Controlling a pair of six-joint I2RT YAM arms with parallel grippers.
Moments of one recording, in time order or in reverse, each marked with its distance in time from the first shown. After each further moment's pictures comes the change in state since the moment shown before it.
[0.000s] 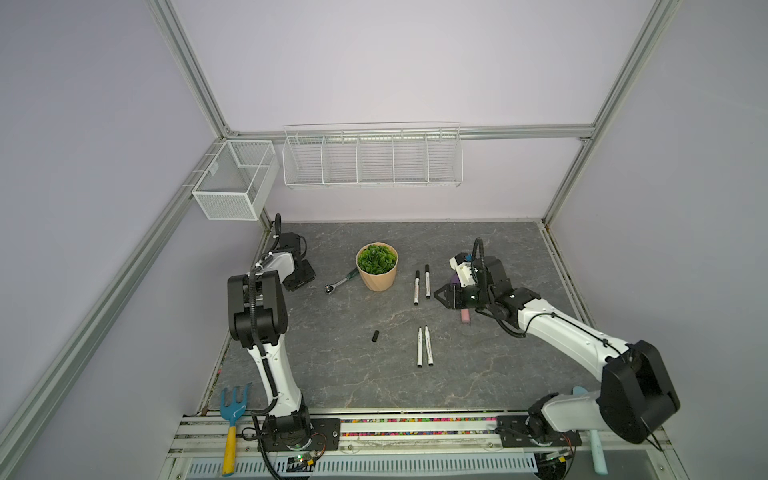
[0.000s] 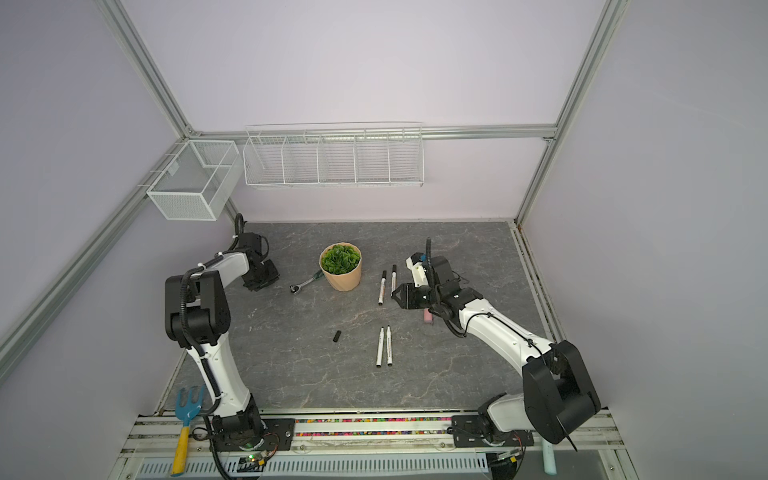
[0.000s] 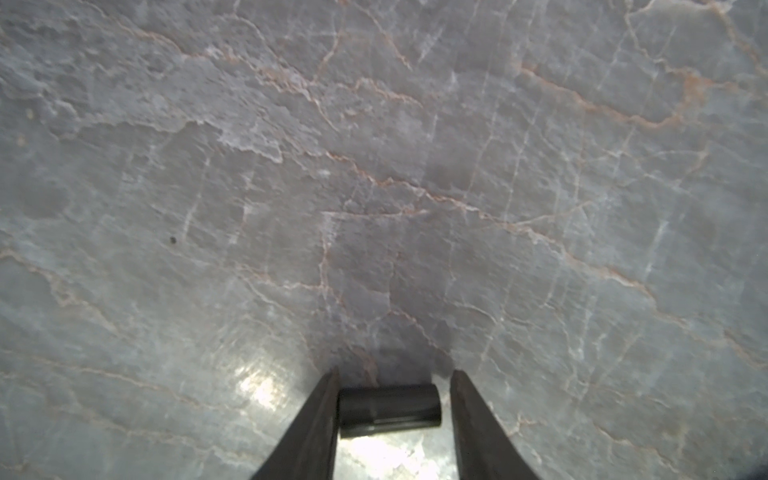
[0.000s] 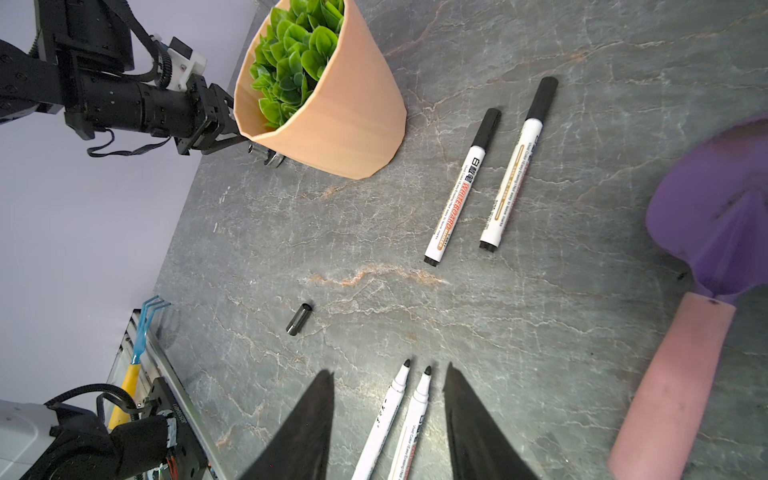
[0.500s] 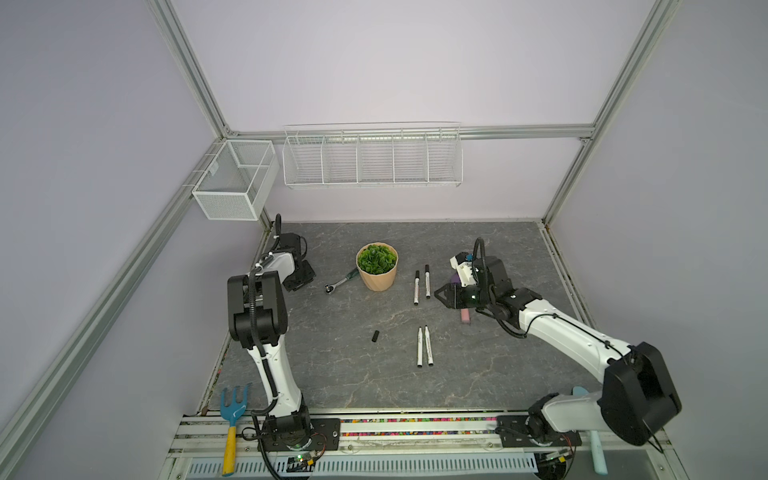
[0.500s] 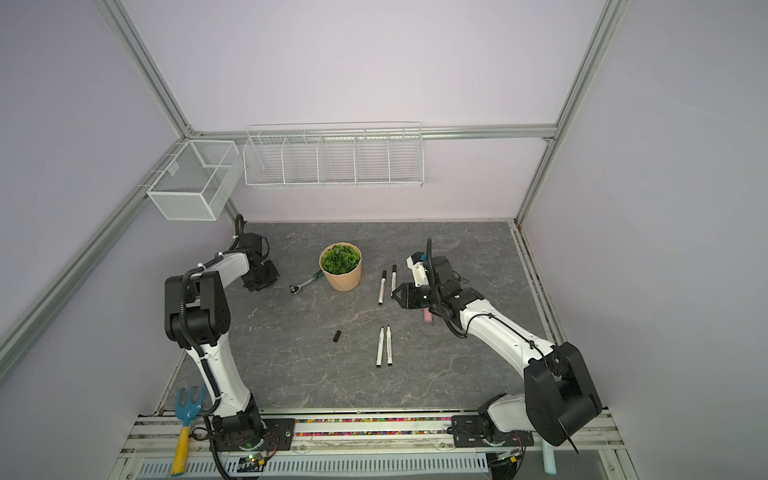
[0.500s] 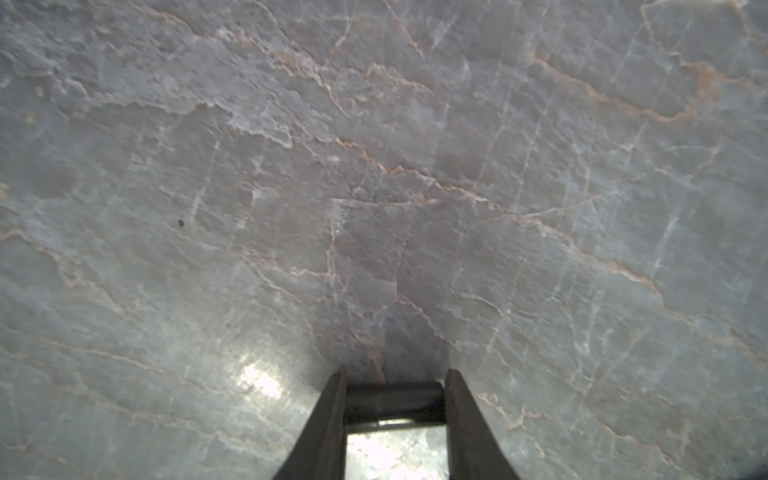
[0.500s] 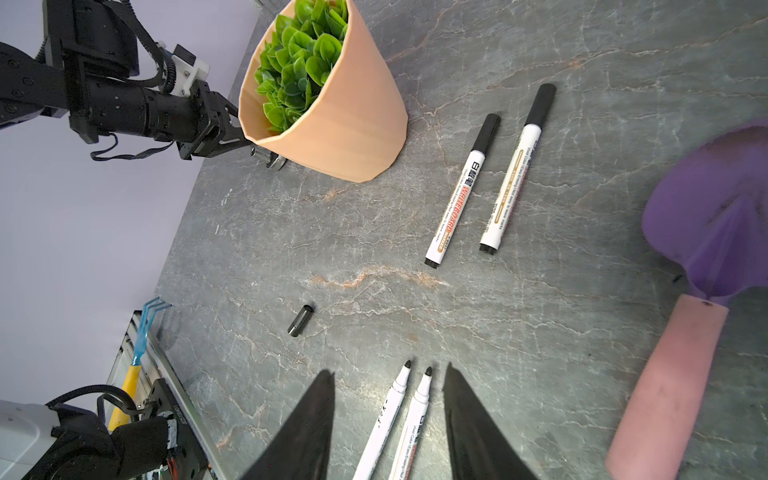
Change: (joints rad) left arm -0.002 -0.002 0.002 -0.017 -0.010 -0.023; right arm 0.000 -0.010 0.000 -0.001 0.004 -0.001
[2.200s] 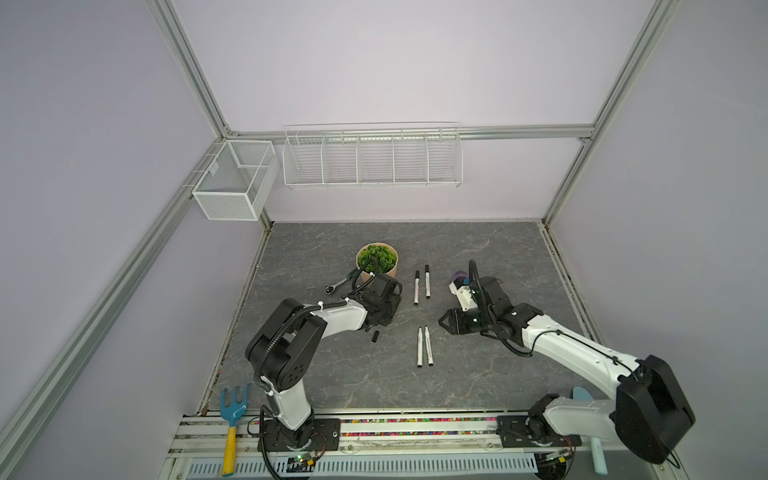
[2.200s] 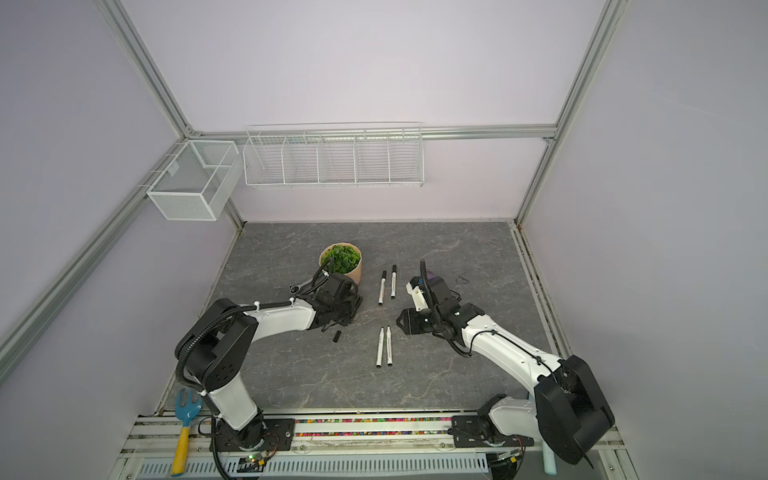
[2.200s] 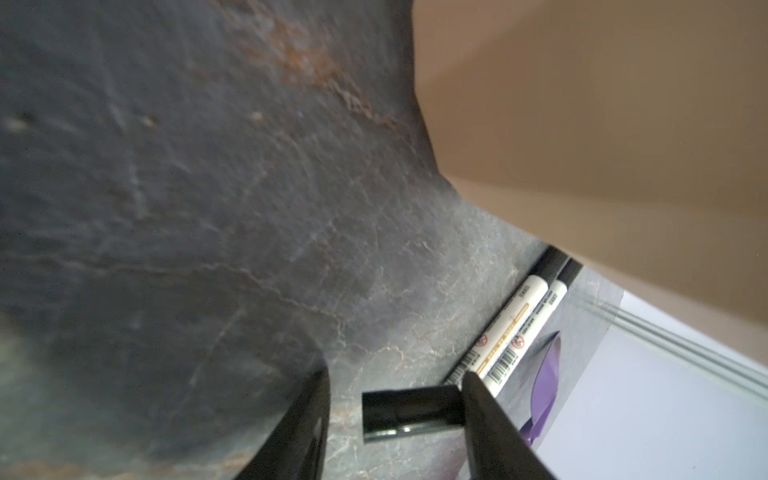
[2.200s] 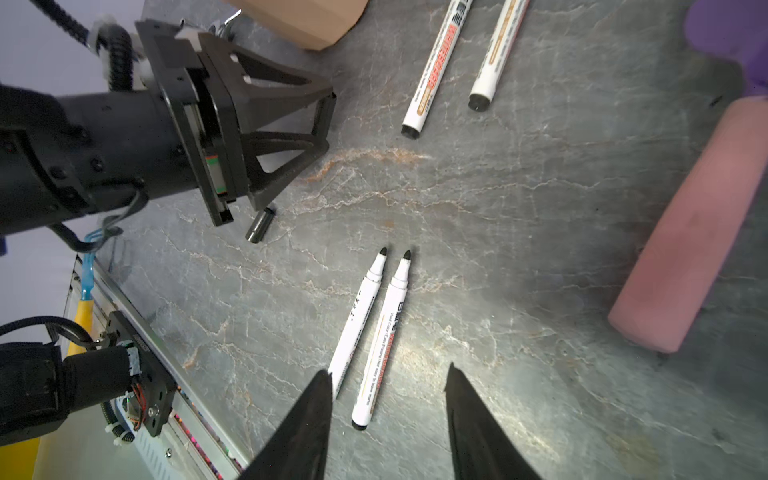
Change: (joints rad) left arm -0.750 -0.290 -0.513 0.546 0.006 -1.149; right arm 0.095 -0.080 -0.132 -0.152 0.051 -0.014
